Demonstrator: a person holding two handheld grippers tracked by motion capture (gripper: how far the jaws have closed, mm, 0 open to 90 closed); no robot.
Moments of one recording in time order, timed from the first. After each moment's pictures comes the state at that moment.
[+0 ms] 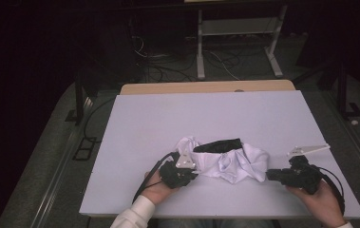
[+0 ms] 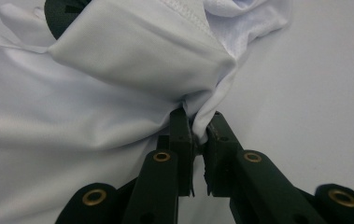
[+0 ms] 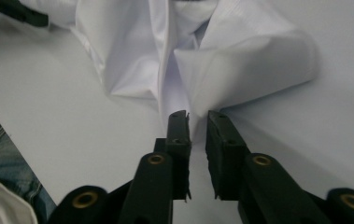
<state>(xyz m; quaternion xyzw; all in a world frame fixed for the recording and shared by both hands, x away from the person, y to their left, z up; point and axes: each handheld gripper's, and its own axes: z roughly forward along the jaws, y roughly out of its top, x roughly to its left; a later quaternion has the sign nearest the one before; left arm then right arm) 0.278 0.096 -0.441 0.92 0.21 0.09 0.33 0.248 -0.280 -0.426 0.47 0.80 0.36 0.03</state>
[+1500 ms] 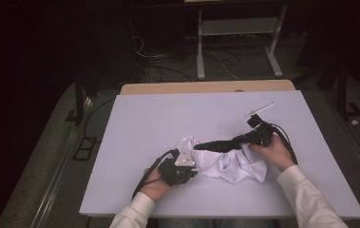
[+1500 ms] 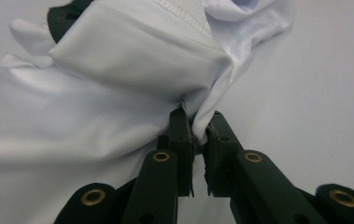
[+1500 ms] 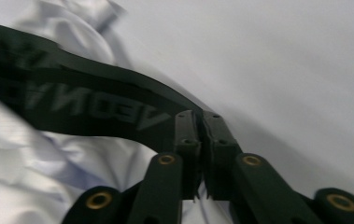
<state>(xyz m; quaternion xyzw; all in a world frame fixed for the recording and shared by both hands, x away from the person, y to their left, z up) 0.285 0.099 -0.434 0.92 0.19 0.09 0.34 0.398 -0.212 -0.437 0.42 0.83 0.35 -0.03</state>
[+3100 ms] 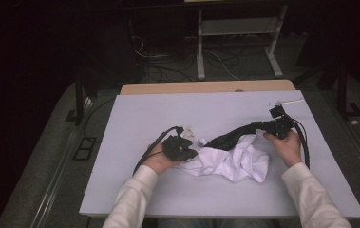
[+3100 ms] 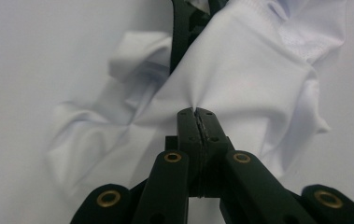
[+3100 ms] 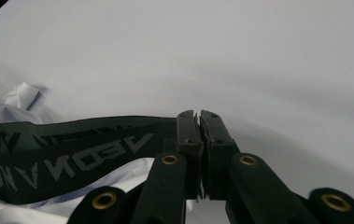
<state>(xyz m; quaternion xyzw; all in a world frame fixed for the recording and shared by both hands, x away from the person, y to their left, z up) 0.347 0.091 -0.408 0.94 0.17 0.07 0.30 0.410 -0.270 -0.434 0.52 0.75 0.41 0.06</state>
